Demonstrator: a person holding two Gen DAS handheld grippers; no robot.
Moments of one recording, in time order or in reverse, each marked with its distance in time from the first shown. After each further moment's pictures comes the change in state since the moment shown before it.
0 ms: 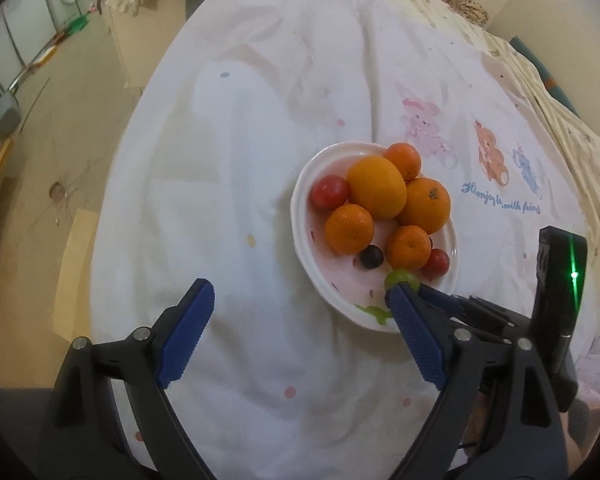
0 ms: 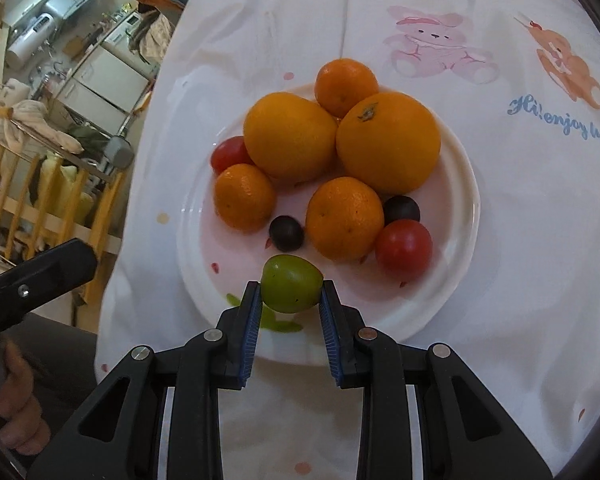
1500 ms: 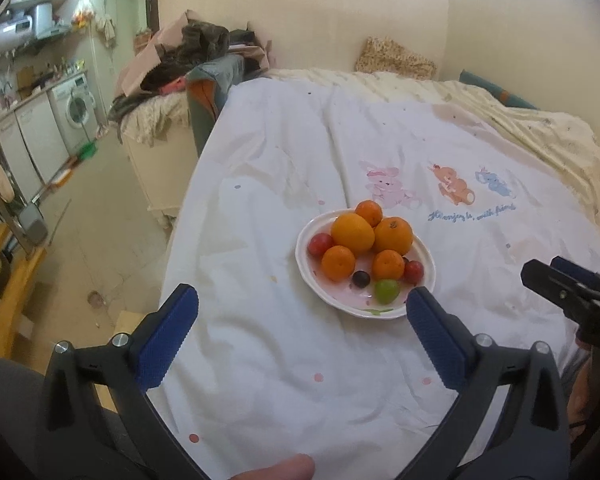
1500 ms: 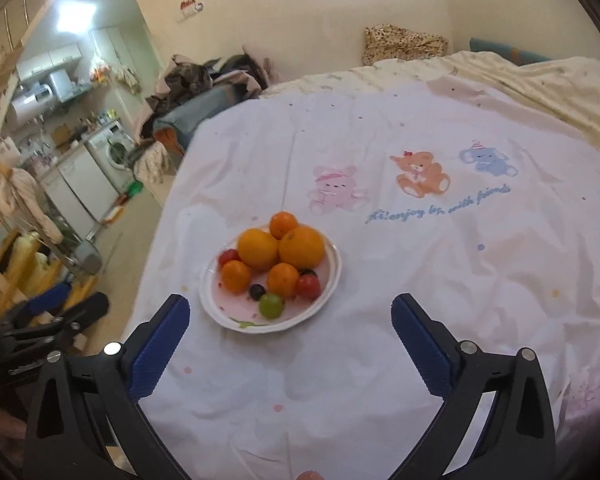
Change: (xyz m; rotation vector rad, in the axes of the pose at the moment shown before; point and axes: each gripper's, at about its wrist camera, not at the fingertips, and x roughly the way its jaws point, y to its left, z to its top) left arm -0.095 -0.022 -0.082 0.252 -0.445 0.096; right arm -0.166 0.029 -0.095 0.022 -0.535 -0.218
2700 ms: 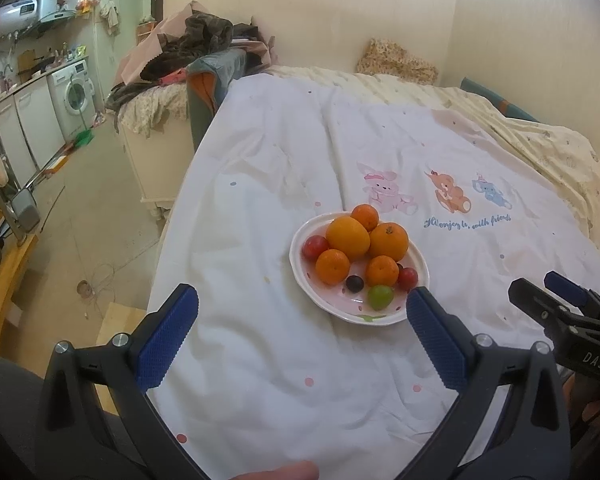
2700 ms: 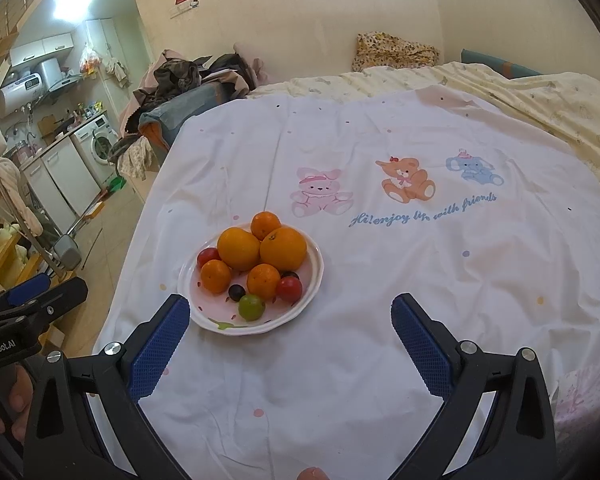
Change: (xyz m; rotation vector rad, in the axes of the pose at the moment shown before) left arm 0.005 0.005 0.006 -0.055 0.014 -0.041; right arm 0.004 0.002 -0.003 -0.032 -0.010 -0.062
